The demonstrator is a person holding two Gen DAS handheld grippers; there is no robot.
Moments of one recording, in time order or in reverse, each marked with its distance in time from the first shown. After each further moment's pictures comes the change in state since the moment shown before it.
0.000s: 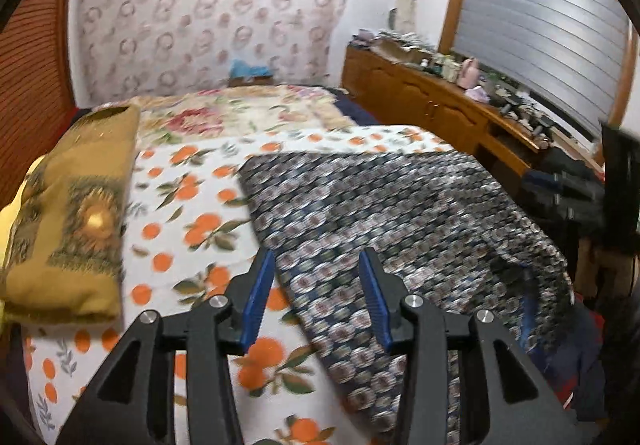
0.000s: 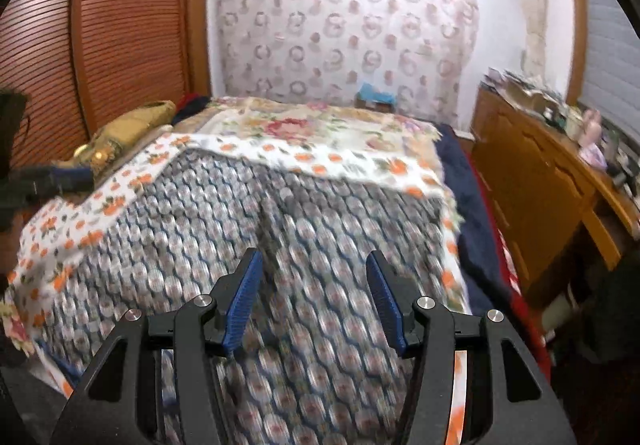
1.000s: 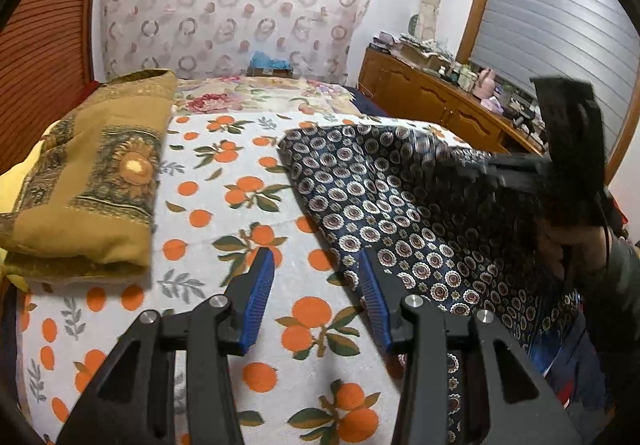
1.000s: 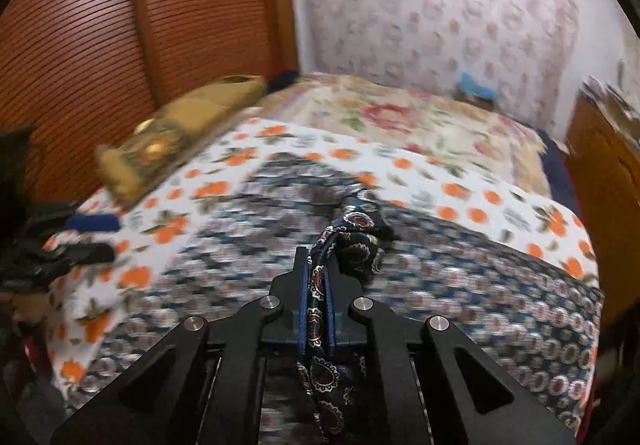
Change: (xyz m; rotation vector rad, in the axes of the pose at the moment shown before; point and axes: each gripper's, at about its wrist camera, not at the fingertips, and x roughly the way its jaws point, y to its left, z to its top) left arm -0.014 0.036 -0.028 -0.077 -0.012 0.013; right arm 0.093 0.091 0.041 -0.143 0.091 0.318
